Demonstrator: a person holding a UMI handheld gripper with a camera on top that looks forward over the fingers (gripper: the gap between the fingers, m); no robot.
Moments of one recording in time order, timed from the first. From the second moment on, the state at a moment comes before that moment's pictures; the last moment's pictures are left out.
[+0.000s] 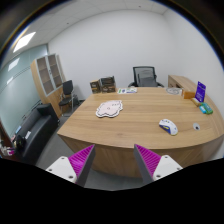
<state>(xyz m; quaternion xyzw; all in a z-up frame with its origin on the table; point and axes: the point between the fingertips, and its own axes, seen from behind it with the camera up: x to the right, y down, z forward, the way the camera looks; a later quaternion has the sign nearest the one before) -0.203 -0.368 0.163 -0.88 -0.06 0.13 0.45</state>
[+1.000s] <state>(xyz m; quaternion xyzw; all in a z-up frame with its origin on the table) 0.055 -0.117 0.000 -0.88 -0.03 0.09 0.47</state>
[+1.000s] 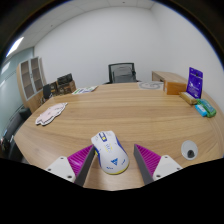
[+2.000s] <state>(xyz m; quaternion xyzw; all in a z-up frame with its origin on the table) -0.204 0.003 0.032 -0.90 0.03 0.03 0.44</state>
